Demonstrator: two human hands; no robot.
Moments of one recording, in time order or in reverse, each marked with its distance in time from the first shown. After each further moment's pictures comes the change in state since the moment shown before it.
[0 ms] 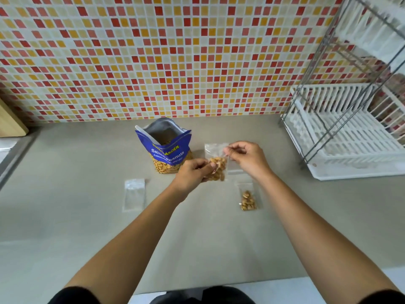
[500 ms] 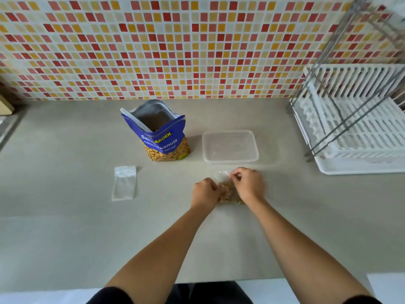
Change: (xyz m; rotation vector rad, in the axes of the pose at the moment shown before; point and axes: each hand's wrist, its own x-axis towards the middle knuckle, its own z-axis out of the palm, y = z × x) left_hand 0.013 -0.083 0.070 0.462 0.251 -0.268; right_hand -0.018 0.114 0.021 -0.659 0.096 0.155
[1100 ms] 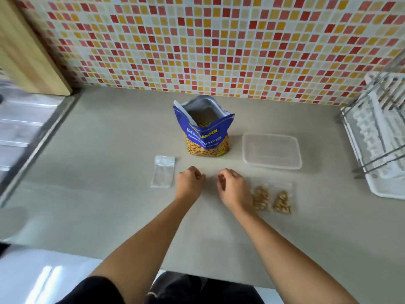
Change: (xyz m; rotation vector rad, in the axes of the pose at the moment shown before) left_hand 0.011 -0.056 -0.103 0.088 0.255 -0.078; right_hand -0.044 -0.090 0.063 0.070 -0.037 -0.442
